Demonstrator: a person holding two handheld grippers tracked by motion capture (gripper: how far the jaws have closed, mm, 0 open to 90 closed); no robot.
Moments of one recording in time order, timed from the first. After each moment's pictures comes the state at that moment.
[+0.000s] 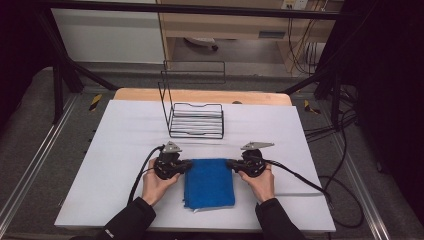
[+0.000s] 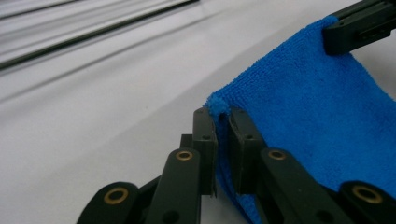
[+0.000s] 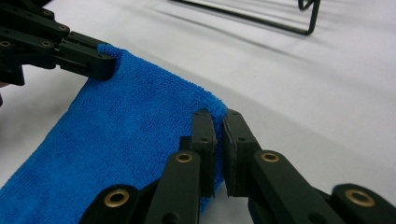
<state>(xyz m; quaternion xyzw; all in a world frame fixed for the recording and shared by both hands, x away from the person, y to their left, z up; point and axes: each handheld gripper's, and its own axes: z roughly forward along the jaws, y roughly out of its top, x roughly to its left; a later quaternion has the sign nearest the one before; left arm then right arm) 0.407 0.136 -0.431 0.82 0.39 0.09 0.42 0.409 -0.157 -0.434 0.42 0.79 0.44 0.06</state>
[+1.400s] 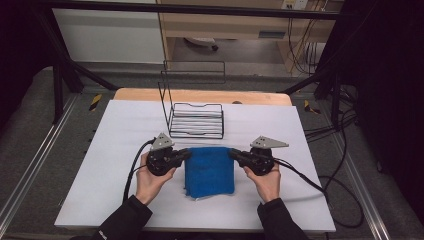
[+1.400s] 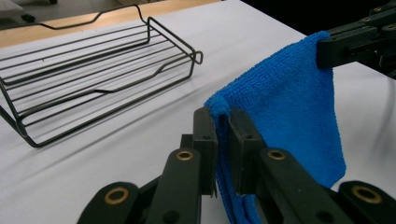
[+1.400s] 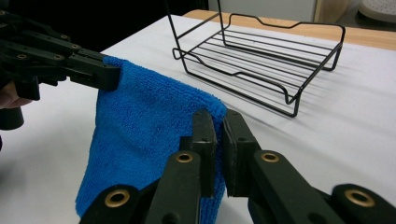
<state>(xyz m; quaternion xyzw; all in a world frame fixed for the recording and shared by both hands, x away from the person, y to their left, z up) 0.391 0.144 -0.383 0.78 0.36 0.14 0.49 0.389 -0.165 -0.388 0.38 0.75 0.52 0.12</state>
